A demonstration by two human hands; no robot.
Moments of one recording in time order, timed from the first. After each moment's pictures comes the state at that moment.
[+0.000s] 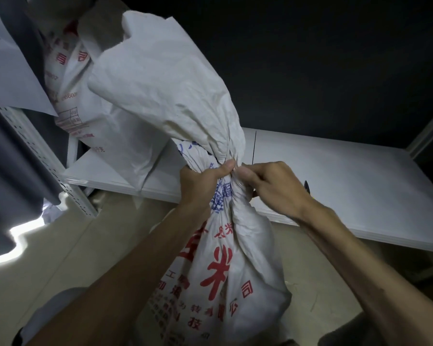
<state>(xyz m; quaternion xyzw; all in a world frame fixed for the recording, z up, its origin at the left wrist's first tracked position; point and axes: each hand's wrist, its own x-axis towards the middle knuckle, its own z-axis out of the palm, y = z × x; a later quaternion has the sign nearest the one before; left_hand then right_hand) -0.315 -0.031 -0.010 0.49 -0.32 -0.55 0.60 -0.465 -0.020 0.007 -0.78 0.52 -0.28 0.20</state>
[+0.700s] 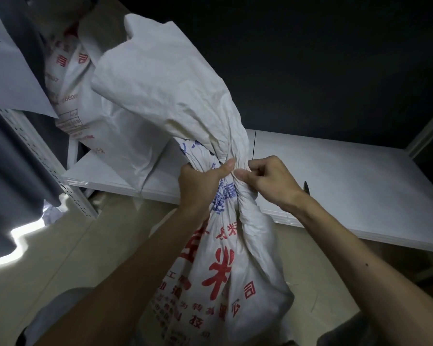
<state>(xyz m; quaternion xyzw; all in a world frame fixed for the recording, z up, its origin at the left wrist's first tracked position) -0.311 -0.034 -0.012 0.56 -0.35 -0.49 0.57 -0.460 -0.033 0.007 -0.67 0.53 -0.37 0.35</state>
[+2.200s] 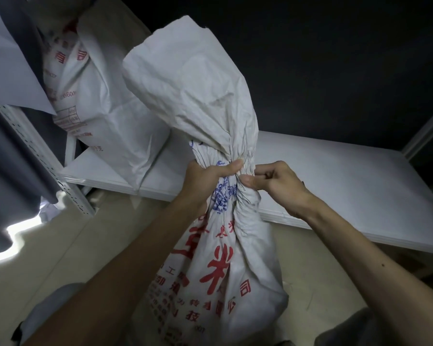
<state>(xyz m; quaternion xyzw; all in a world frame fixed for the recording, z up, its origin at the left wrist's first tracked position) -0.310 -0.034 -0.004 0.46 -0.40 -0.60 0.52 -0.479 -0.023 0.006 -0.64 0.50 -0.37 0.44</state>
